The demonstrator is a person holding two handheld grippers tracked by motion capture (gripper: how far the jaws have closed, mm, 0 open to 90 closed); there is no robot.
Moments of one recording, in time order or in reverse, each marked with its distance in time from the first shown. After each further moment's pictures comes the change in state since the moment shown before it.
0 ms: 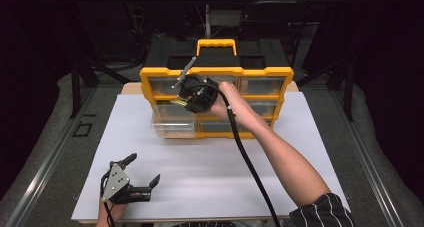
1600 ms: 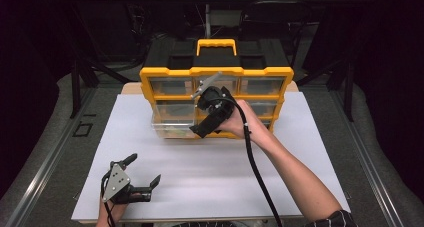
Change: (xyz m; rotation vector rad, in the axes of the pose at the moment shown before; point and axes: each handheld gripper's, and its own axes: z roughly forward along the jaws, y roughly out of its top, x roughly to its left) left arm -0.001 0.000 0.000 0.000 -0.004 0.004; right arm 0.008 -0.051 -0.005 -0.102 0.031 0.122
